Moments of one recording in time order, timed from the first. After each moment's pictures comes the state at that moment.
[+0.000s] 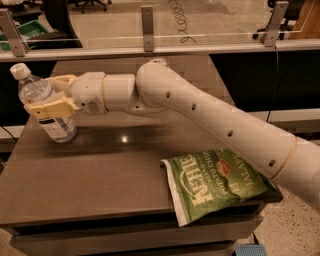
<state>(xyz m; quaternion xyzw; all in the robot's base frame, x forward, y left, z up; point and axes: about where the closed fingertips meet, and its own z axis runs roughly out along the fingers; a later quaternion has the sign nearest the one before) 0.526 0.259 0.932 -0.53 0.48 0.46 0.52</state>
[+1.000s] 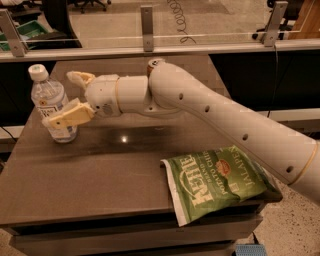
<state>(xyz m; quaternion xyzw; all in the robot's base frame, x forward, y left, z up) 0.528 0.231 0.921 -0.54 0.50 0.44 0.52</state>
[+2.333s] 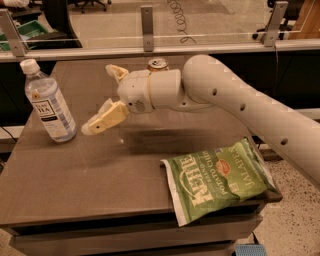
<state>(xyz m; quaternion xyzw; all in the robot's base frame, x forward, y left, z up) 0.539 0.156 0.917 -0.55 0.54 0.38 0.51</state>
